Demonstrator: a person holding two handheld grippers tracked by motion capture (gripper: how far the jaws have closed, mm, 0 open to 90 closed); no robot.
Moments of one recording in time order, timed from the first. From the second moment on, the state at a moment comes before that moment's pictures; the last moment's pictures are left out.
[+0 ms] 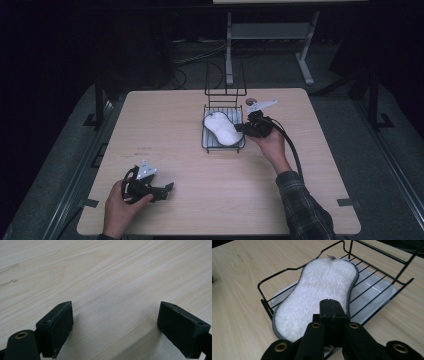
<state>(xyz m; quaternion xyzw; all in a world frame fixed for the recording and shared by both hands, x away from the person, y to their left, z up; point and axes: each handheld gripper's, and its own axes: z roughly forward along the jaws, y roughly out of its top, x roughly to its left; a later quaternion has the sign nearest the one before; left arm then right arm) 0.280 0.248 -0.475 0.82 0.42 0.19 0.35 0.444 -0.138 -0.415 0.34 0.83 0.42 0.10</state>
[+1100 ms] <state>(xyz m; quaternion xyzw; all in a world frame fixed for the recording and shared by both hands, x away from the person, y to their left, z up) 0.280 0.248 -0.475 0.81 0.42 0.19 0.35 0.329 -0.233 -0.438 0.39 0.82 0.39 0.13</state>
